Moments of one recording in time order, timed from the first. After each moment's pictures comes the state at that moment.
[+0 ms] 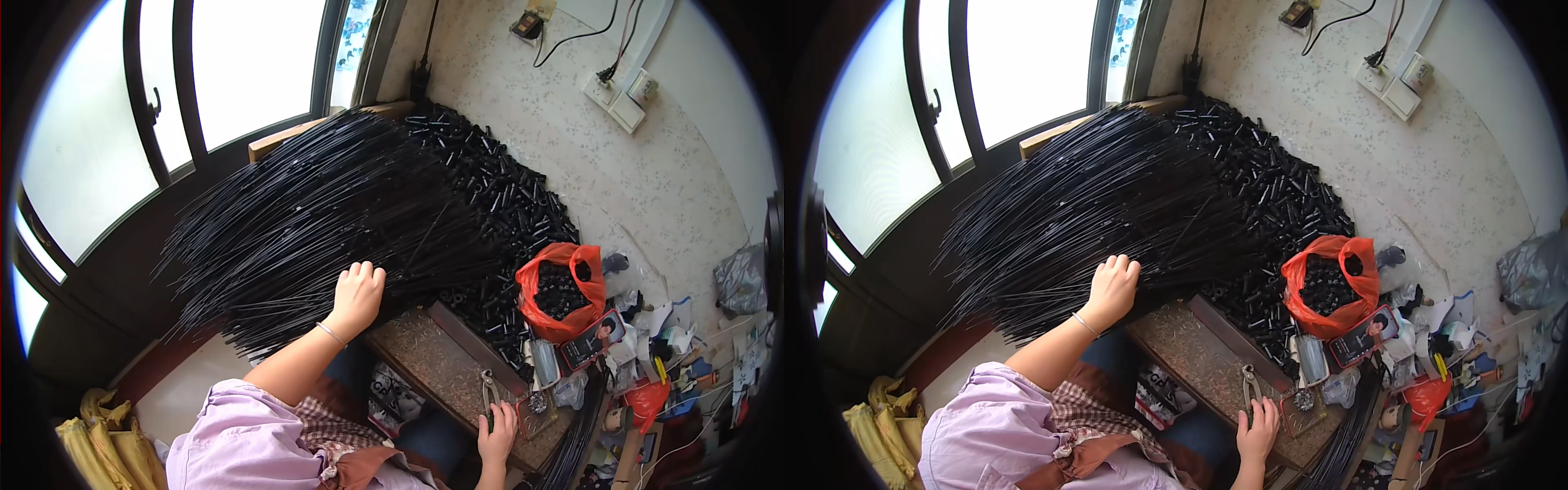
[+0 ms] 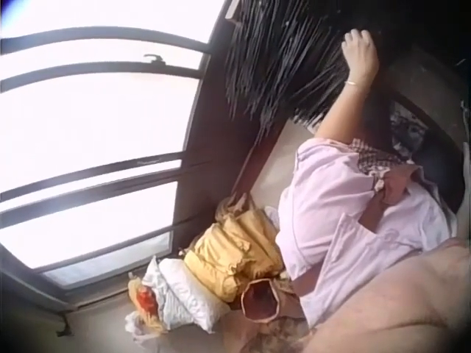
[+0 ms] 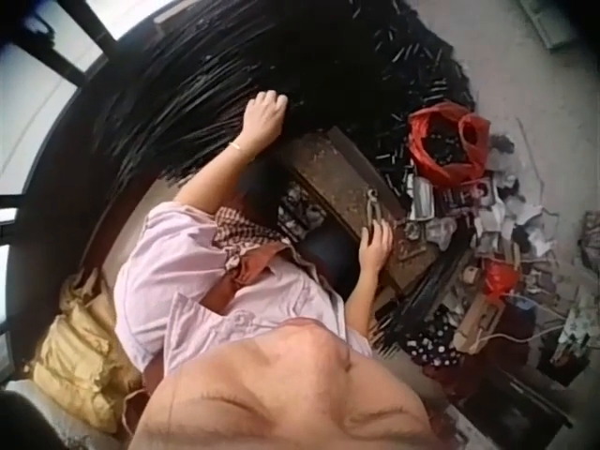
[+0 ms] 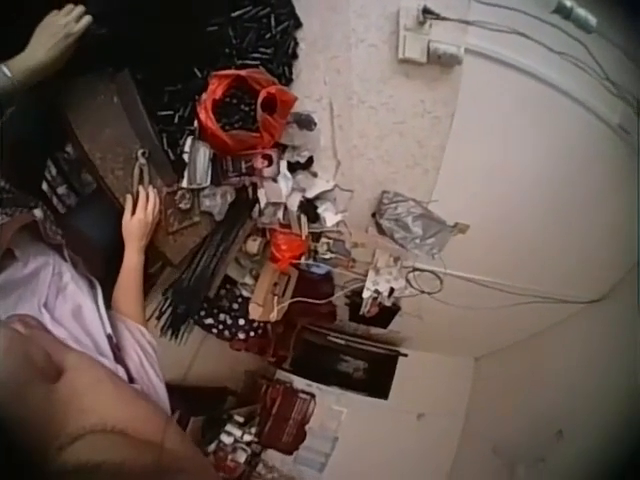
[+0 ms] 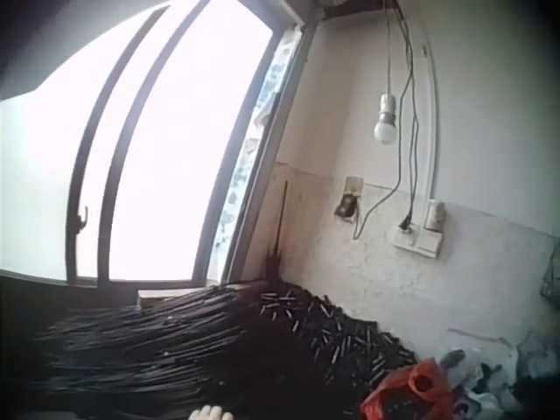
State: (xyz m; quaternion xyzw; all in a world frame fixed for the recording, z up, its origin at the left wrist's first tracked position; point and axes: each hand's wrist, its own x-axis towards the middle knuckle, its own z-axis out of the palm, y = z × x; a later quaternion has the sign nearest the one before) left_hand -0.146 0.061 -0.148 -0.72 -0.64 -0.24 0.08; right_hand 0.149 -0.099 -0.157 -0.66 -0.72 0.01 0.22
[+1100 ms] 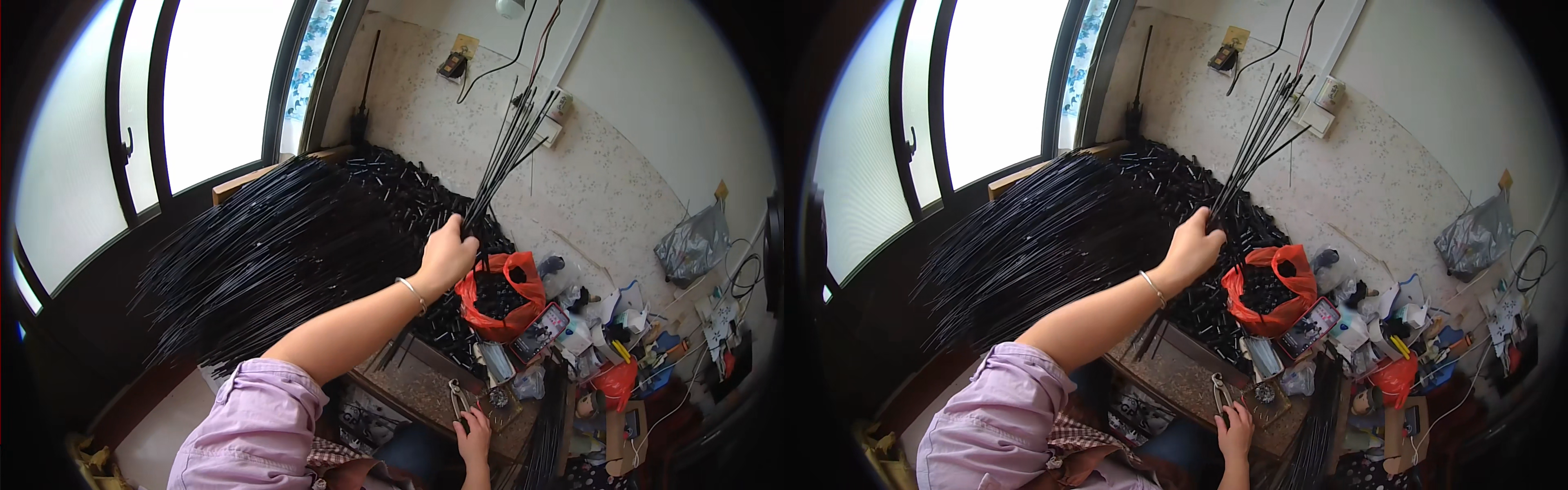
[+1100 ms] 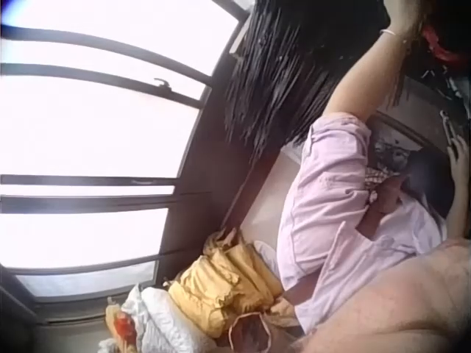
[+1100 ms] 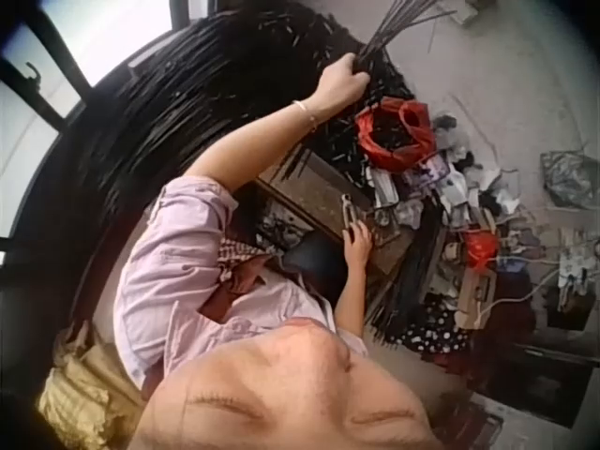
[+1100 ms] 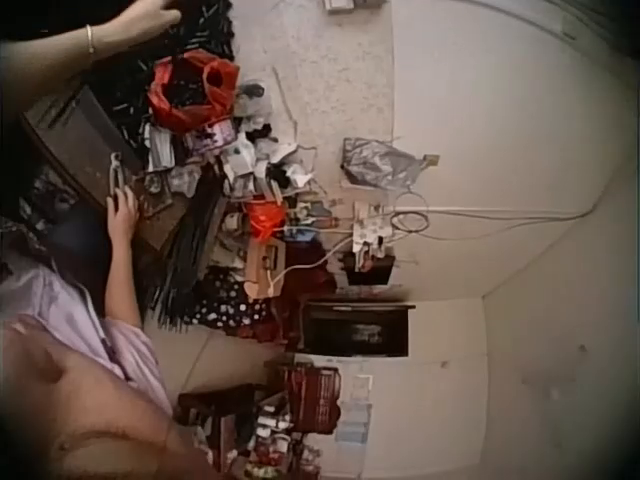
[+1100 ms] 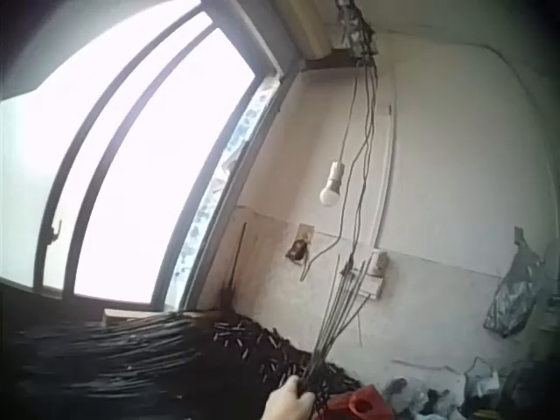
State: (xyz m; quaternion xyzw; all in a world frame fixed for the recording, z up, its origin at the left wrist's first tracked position) left_hand -0.018 0.048 0.040 -0.58 -0.42 -0.59 -0.37; right_hand 0.165 -0.157 -0.137 -0.71 -0.65 0.07 0.25
